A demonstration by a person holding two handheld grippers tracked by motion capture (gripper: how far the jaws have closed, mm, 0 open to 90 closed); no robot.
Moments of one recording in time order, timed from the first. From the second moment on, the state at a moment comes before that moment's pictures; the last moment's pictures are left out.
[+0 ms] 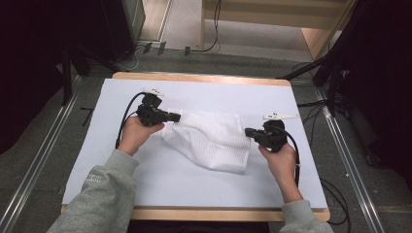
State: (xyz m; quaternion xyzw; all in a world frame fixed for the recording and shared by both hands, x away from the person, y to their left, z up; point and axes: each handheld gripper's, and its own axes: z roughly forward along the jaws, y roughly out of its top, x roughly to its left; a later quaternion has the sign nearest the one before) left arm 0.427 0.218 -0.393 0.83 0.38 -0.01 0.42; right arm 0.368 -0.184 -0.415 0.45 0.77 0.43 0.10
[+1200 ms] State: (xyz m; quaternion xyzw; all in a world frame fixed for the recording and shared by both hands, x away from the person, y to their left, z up) left arm 0.307 0.271 -0.409 0.83 0.39 -0.02 0.40; right arm 0.282 -0.159 -0.416 0.36 0.82 0.45 0.03
